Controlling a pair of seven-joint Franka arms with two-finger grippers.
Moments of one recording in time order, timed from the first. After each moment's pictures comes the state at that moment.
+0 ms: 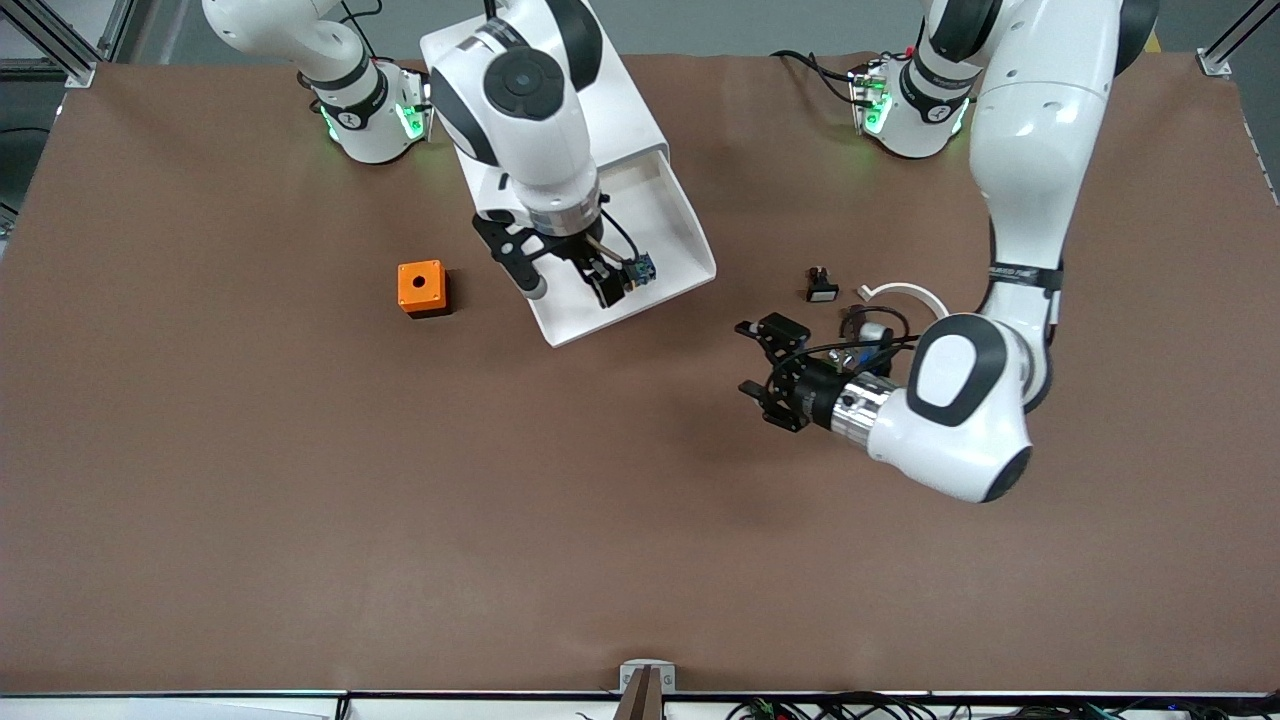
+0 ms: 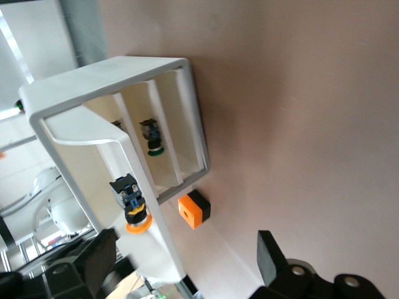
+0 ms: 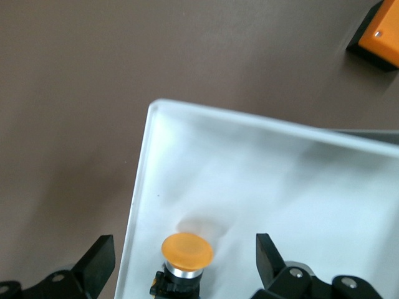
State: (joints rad) left arm -0.35 0.77 0.11 -1.17 -0.94 1.44 -2.09; right arm 0.88 0.30 -0.12 -1.69 0.06 2.04 1.68
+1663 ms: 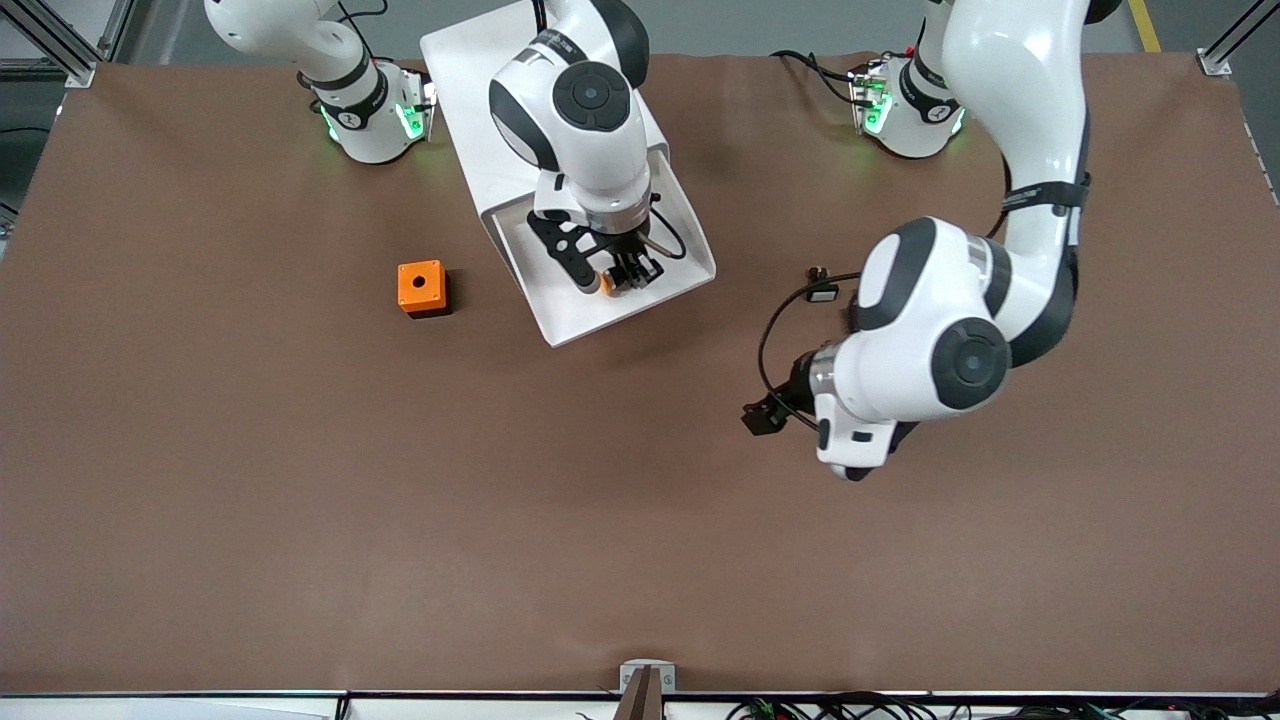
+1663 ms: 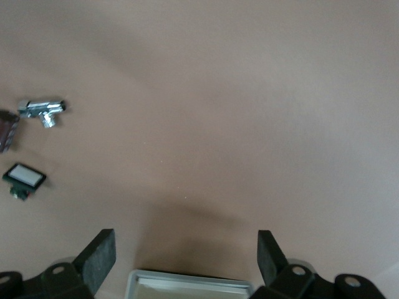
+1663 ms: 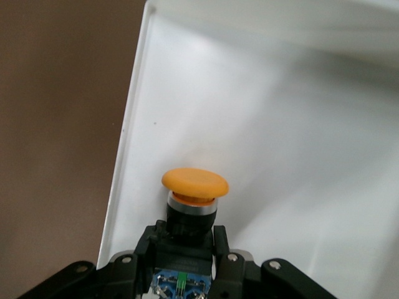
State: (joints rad) left arm -0.57 0.64 0.18 -1.20 -0.43 1.71 -0.94; right arm 0.94 0.37 -0.13 -1.60 0.12 1.97 1.67
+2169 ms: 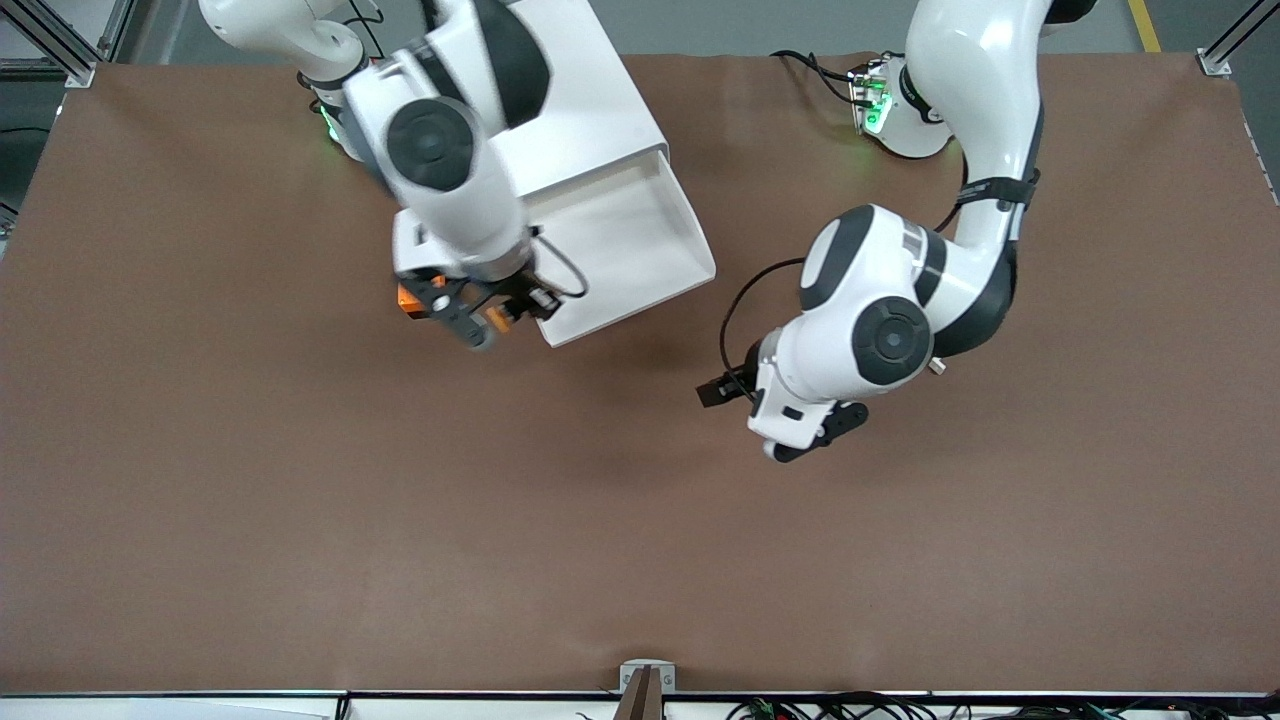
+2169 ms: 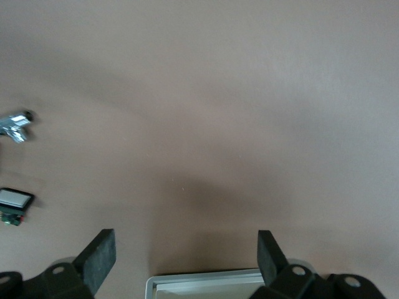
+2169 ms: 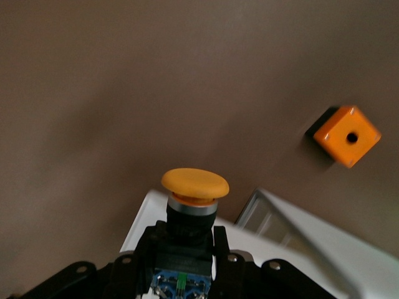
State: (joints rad) left arm -0.64 0.64 0.17 -1.24 -0.42 1.76 -0.81; right arm 0.66 0.33 -0.16 -1.47 0.12 1.70 1.14
